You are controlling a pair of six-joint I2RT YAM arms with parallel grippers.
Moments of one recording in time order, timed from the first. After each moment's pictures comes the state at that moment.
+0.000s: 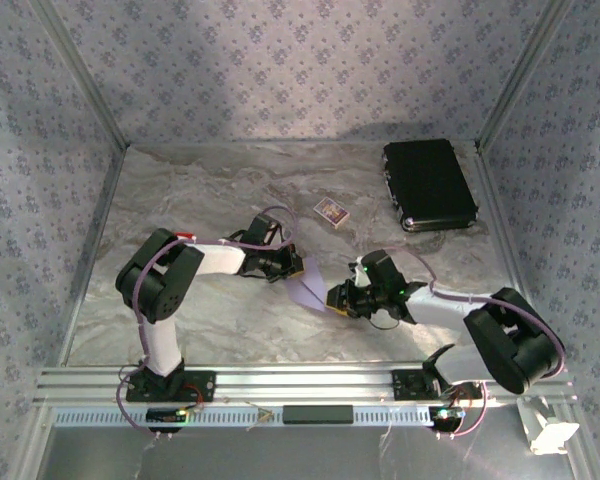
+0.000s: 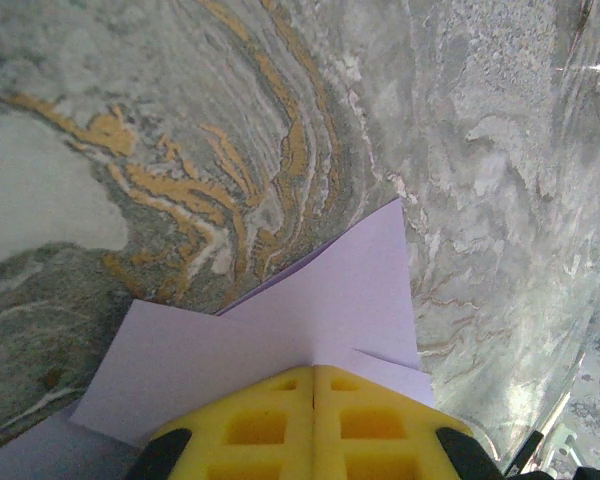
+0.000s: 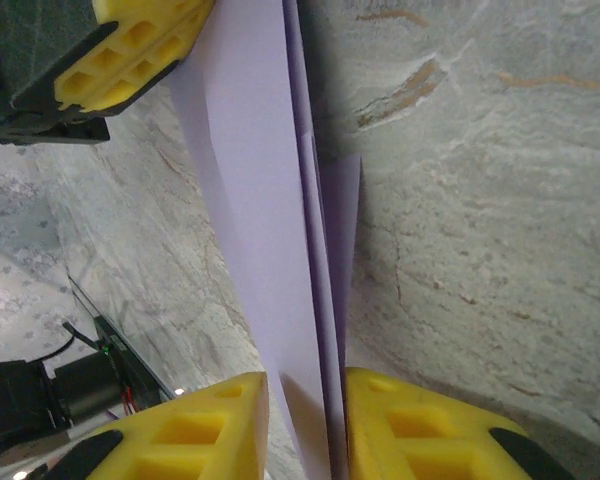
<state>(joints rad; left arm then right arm) -0.62 1.87 0.91 0.03 0.51 -0.93 0.60 1.35 0.39 0.11 -0.57 0.95</state>
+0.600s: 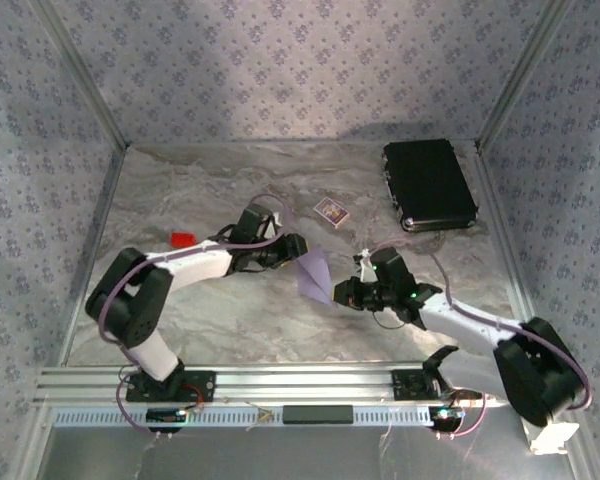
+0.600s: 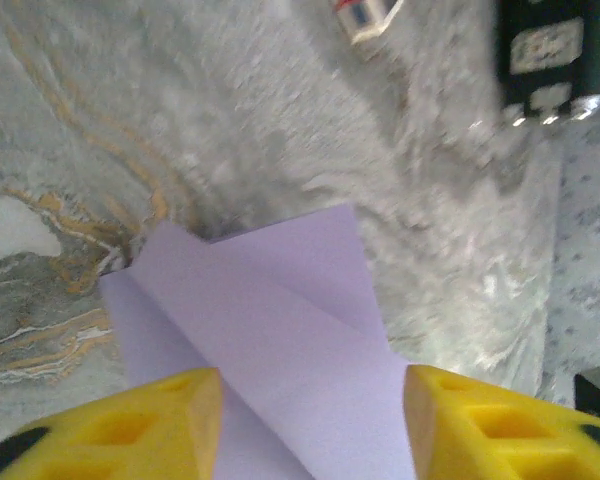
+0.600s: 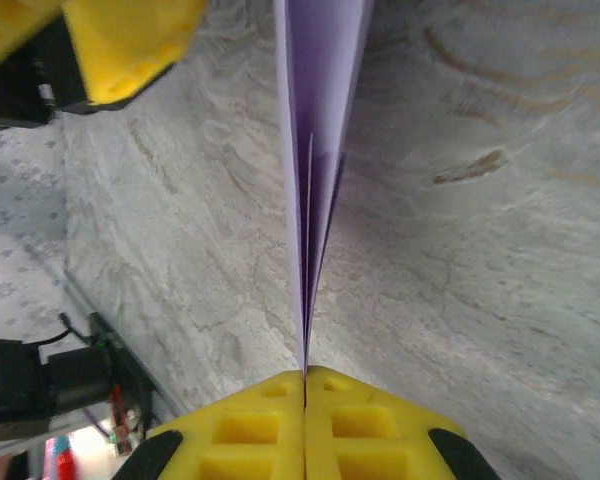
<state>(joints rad) -0.64 1.63 0.89 0.00 0.38 -0.91 0.60 1.12 0.40 -0.02 -0.48 0.79</state>
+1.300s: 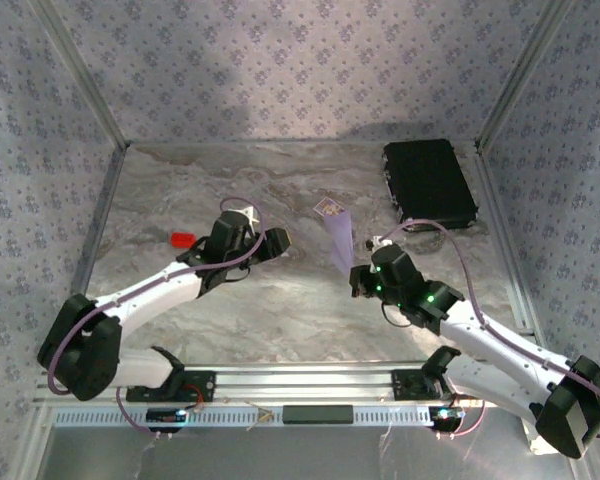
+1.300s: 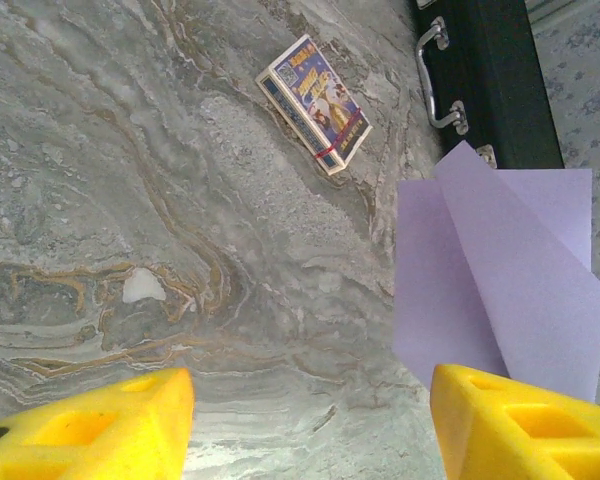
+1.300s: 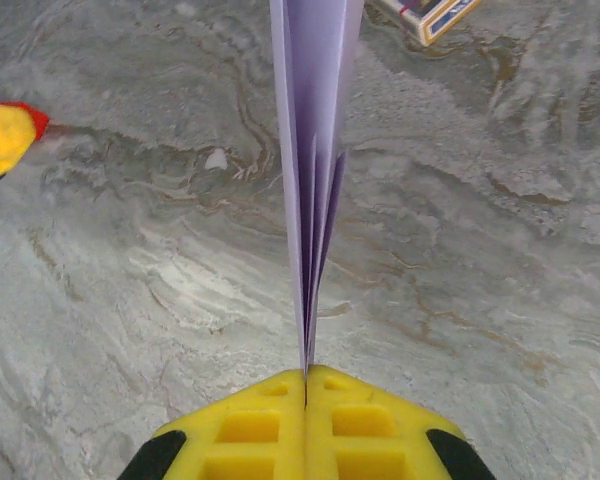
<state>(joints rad) -0.64 1.30 0.73 -0.01 0.14 -0.85 0.73 0.91 0.59 -0.39 0.07 0.64</state>
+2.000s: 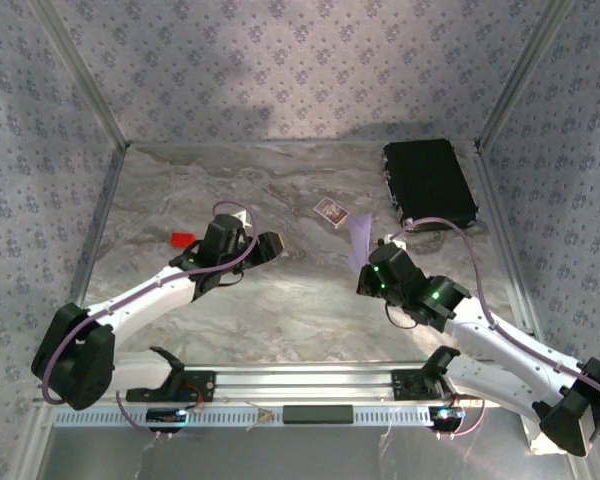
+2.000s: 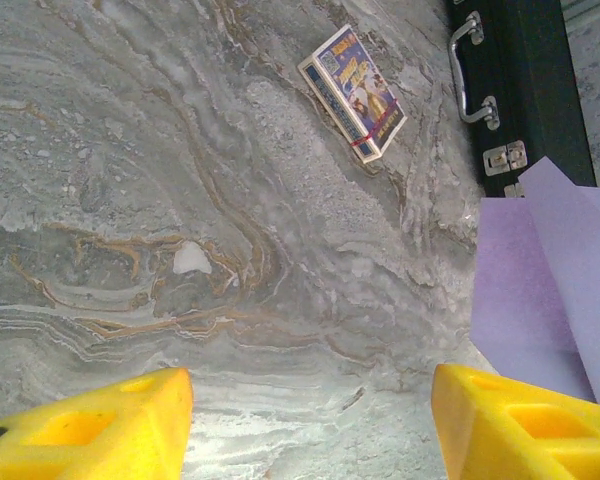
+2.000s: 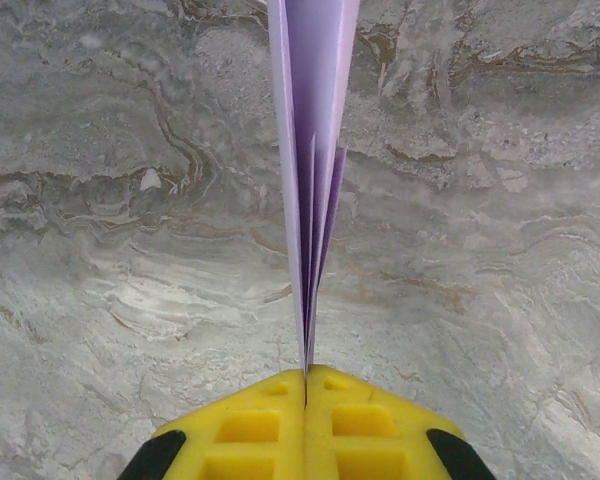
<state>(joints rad) -0.61 1.25 0.70 -0.07 0.15 -0.85 0.78 0.89 0.70 -0.62 0.21 0.82</state>
